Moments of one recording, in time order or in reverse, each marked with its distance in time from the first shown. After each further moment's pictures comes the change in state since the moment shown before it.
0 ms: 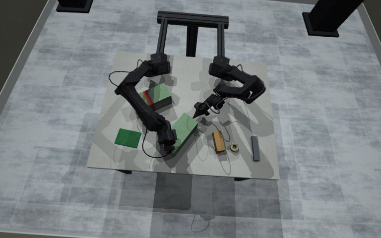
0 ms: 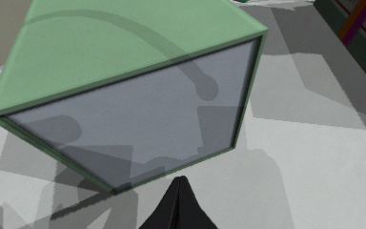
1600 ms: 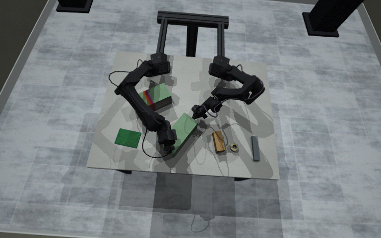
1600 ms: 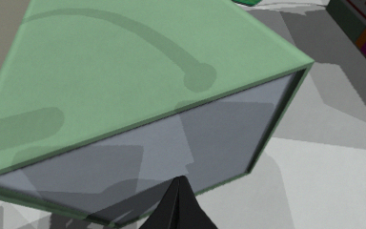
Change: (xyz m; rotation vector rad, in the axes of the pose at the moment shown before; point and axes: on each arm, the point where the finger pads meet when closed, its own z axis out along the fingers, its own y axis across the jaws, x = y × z) left arm -0.012 0.006 0.021 0.001 0.005 0.001; right arm 0.001 0.000 0.000 -0.006 0.003 -0.002
